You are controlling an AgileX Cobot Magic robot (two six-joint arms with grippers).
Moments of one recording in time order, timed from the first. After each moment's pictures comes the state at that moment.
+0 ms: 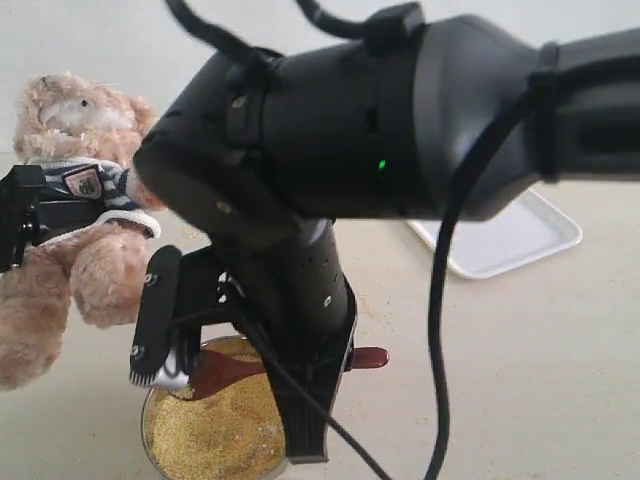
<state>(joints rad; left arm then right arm) 0.22 1.63 -0.65 -1.70 0.85 1.38 1.10 1.83 -1.43 -0.25 1.22 -0.45</state>
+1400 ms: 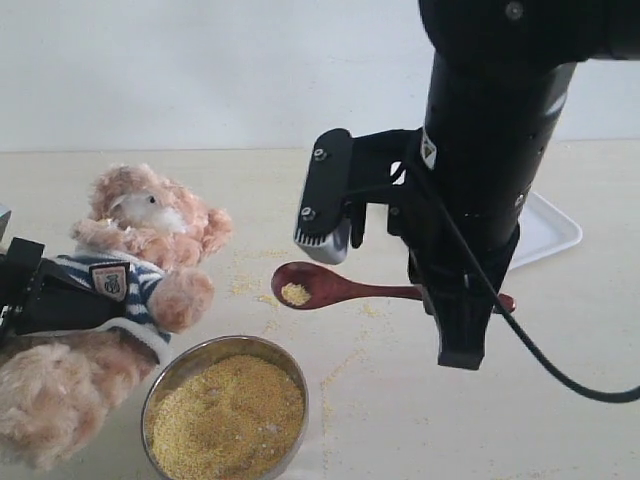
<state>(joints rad) 0.23 1.63 -0.65 -1.17 1.11 1.03 0.83 1.57 -1.28 -0.14 1.22 -0.58</state>
